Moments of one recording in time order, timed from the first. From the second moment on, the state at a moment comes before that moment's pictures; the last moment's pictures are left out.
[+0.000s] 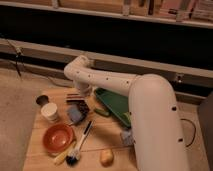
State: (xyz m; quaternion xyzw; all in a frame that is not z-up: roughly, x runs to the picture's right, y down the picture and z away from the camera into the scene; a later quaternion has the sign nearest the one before) arm -0.097 0.088 0.861 -0.35 -0.07 -0.24 0.90
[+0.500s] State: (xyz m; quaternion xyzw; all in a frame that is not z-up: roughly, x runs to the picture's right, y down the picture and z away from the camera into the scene) arm -0.091 0.127 0.869 -0.42 -0.04 -0.16 0.89
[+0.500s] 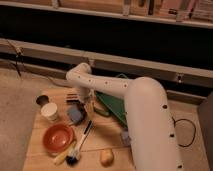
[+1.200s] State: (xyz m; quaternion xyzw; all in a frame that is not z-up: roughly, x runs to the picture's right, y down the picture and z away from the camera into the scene) arm -0.082 0.133 0.880 -0.43 -0.04 -0.15 0.89
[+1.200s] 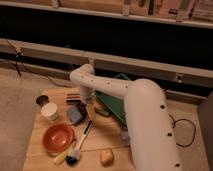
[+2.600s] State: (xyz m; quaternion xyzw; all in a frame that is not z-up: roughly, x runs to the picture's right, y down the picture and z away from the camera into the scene) arm -0.078 0.104 0.914 -0.35 -0.06 -0.24 0.90
